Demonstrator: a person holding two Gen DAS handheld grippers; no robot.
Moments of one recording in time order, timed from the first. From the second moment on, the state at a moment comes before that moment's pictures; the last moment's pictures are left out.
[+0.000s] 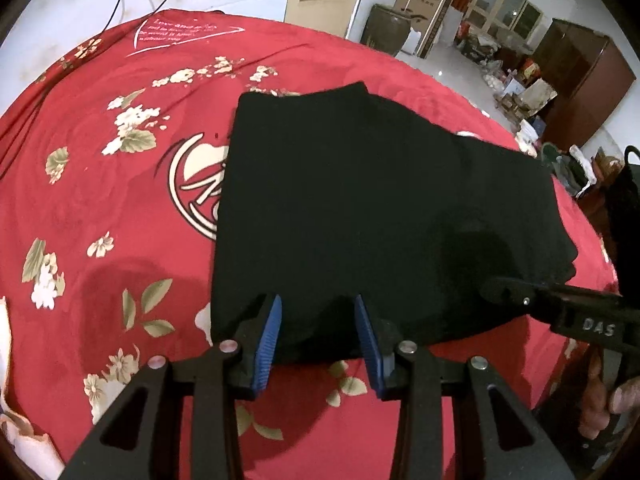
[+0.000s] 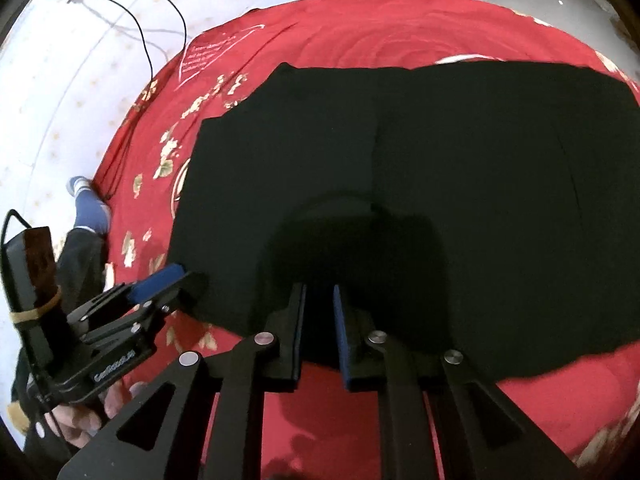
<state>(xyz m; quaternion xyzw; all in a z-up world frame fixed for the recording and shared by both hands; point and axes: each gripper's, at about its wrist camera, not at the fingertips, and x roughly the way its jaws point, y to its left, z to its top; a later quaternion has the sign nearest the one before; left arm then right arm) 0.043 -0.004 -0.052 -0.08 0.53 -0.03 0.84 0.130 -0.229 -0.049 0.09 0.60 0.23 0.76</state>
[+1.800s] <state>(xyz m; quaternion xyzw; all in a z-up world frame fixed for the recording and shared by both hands) 0.058 0.005 -0.050 -0.08 0.51 0.02 0.86 0.184 -0.212 -0.035 0.05 0.55 0.23 0.80</state>
